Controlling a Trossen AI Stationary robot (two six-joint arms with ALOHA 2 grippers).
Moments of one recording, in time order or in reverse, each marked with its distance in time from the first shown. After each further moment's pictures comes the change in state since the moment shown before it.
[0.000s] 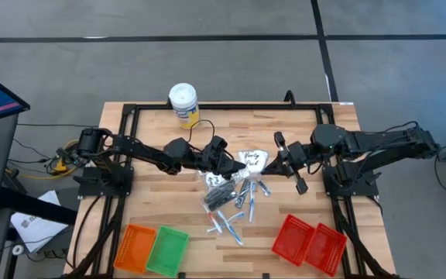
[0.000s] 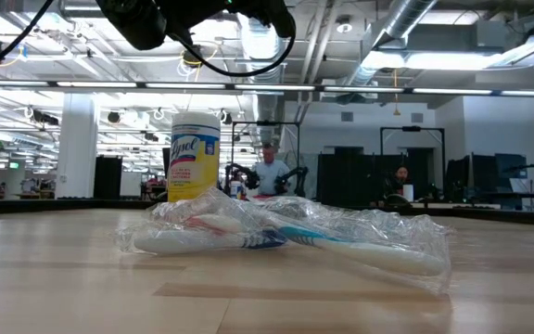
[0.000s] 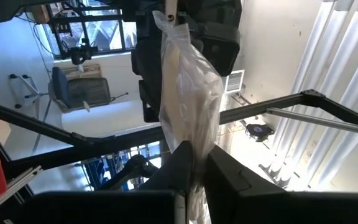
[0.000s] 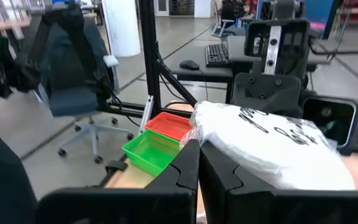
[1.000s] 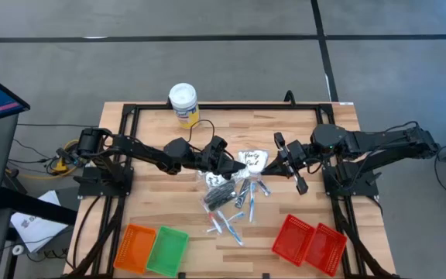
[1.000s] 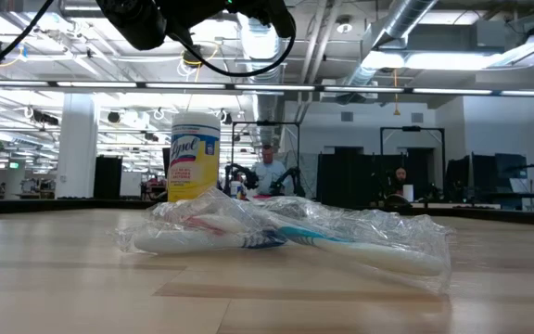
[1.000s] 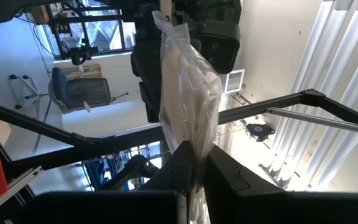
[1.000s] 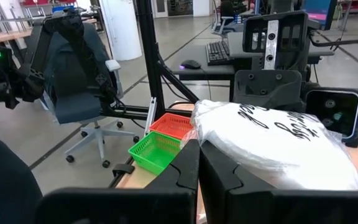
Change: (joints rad) left arm 0.000 0.000 0.000 0.000 0.000 0.004; right arm 0.002 0.000 0.000 0.000 0.000 0.057
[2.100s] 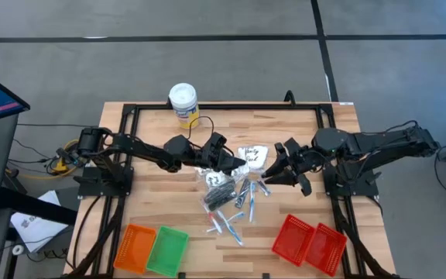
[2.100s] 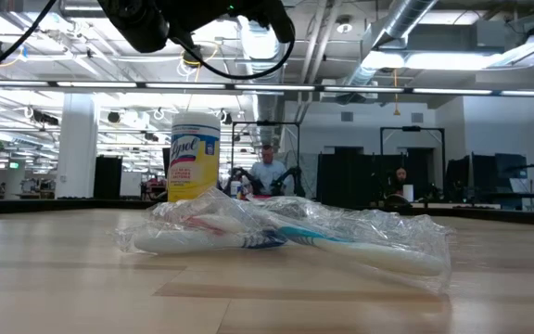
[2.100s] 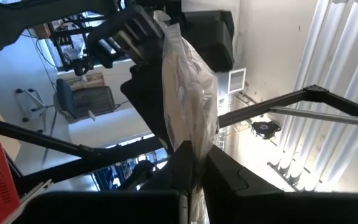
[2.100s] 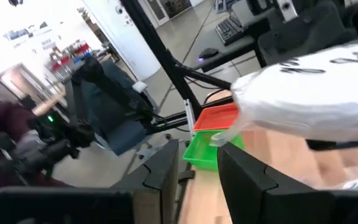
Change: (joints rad) left arm 0.028 0.000 0.000 0.003 0.016 0.060; right arm 0.055 -0.003 0.000 0.000 -0.007 0.465
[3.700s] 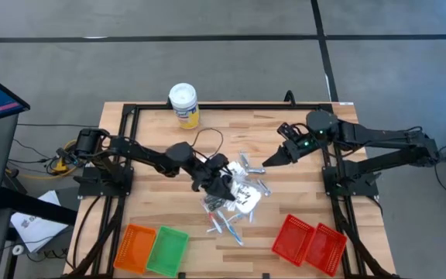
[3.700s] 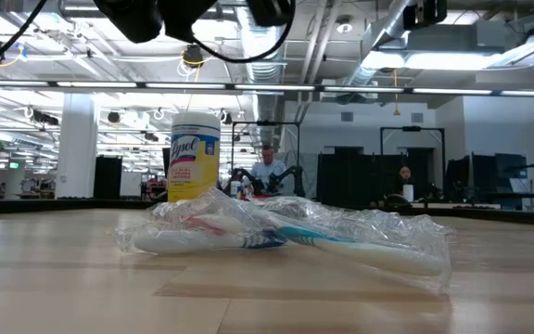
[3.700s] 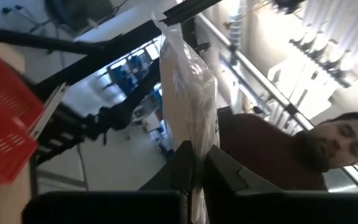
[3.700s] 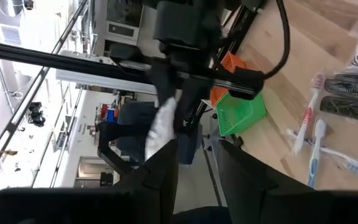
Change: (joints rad) left arm -0.063 -0.021 -0.001 -0.163 0.398 0.270; right arm -0.273 0.002 0.000 -0.122 -0.260 0.676
